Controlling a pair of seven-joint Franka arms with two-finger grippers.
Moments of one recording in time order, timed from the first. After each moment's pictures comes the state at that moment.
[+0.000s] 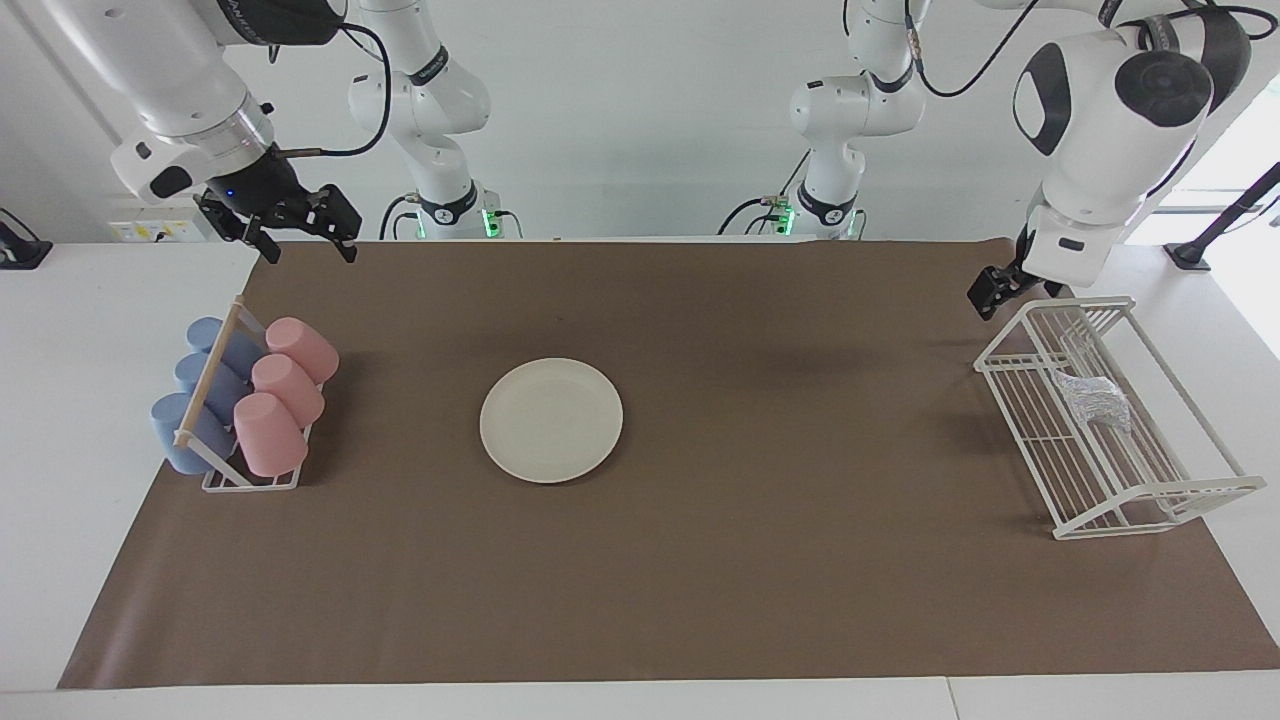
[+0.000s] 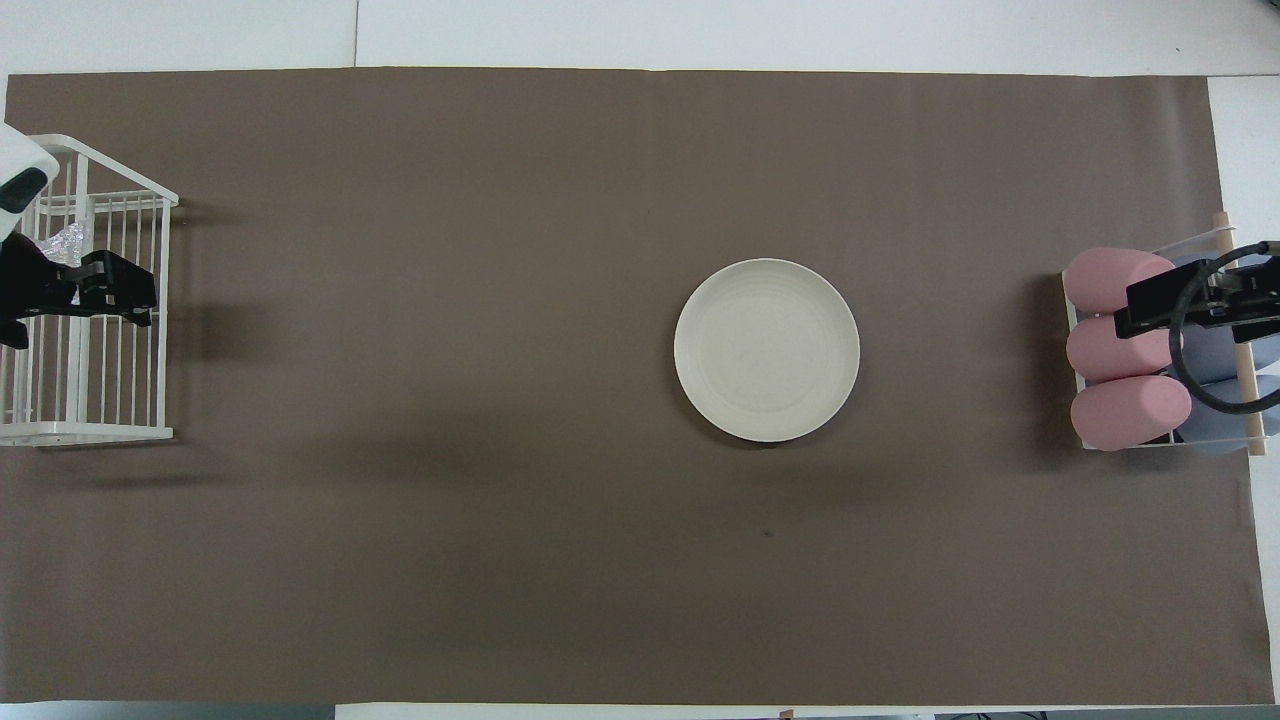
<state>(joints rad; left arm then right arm) -0.02 0.01 -0.06 -1.65 0.12 1.57 -0.25 -0.01 0.00 -0.03 -1.53 0.05 1.46 0.03</state>
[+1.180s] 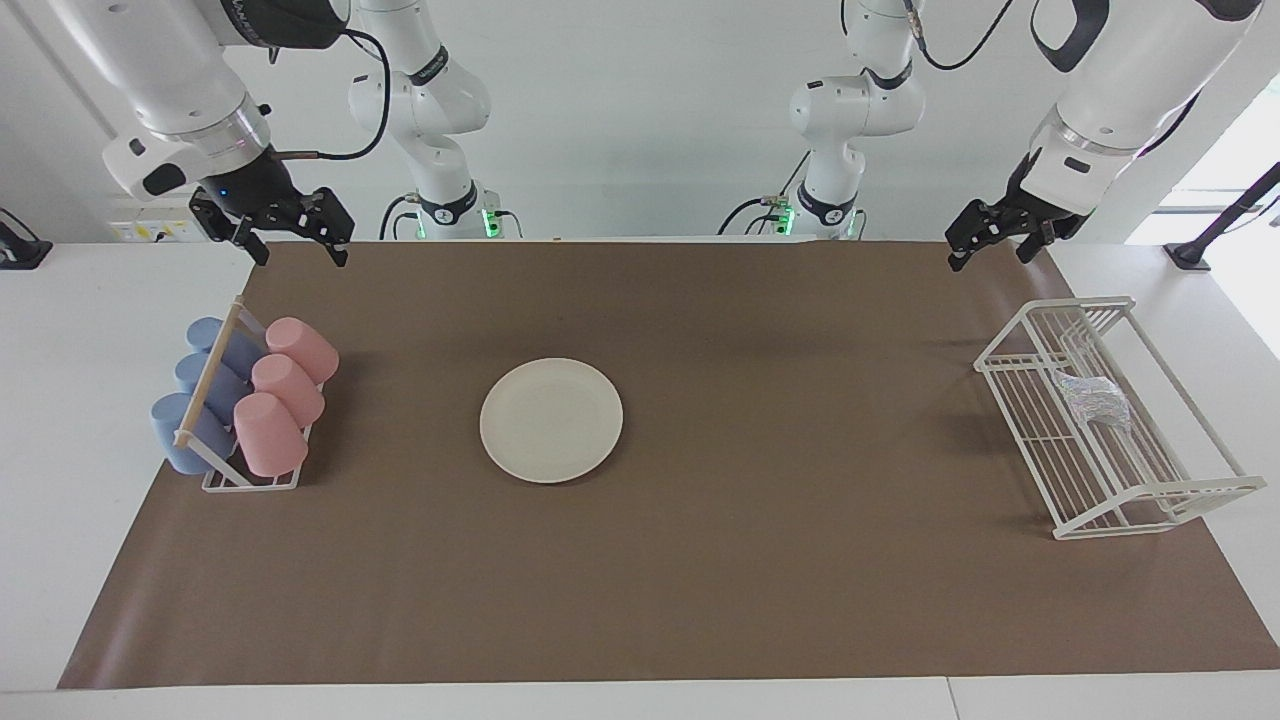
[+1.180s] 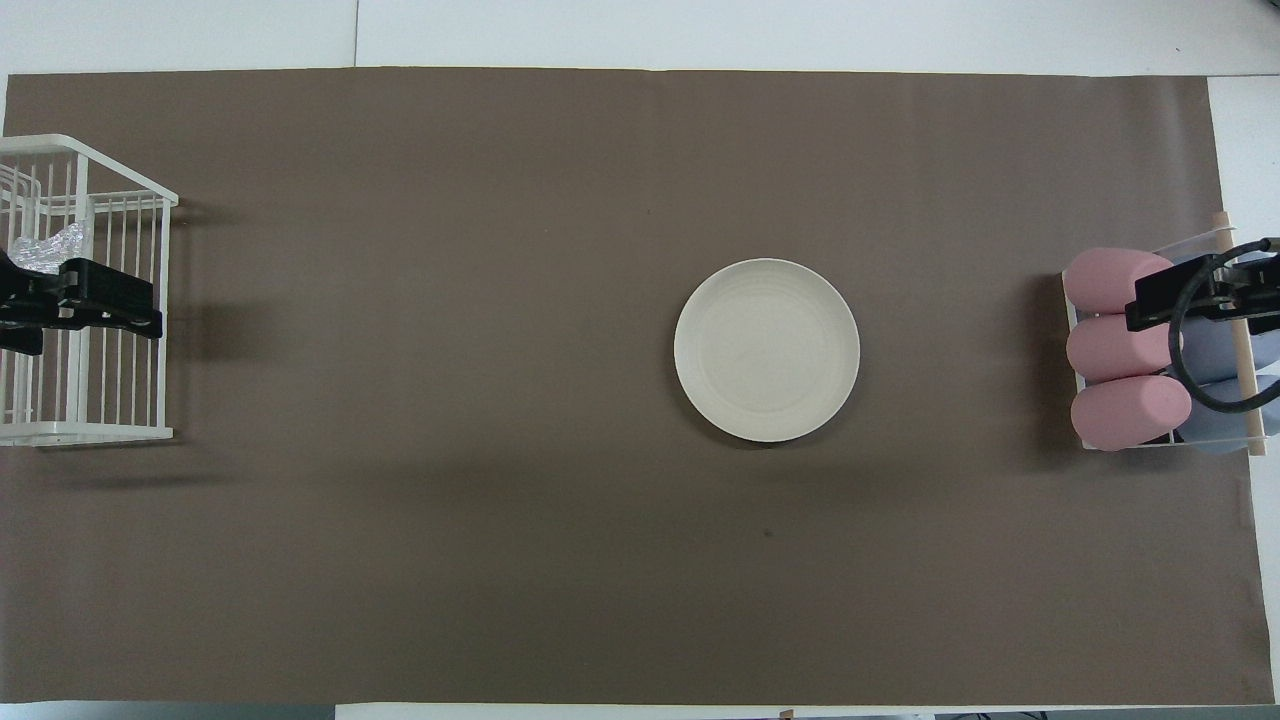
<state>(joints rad) -0.02 -0.01 -0.07 -1.56 -0.01 1.47 -0.14 -0.01 0.00 -0.02 -1.53 0.01 1.46 0.03</state>
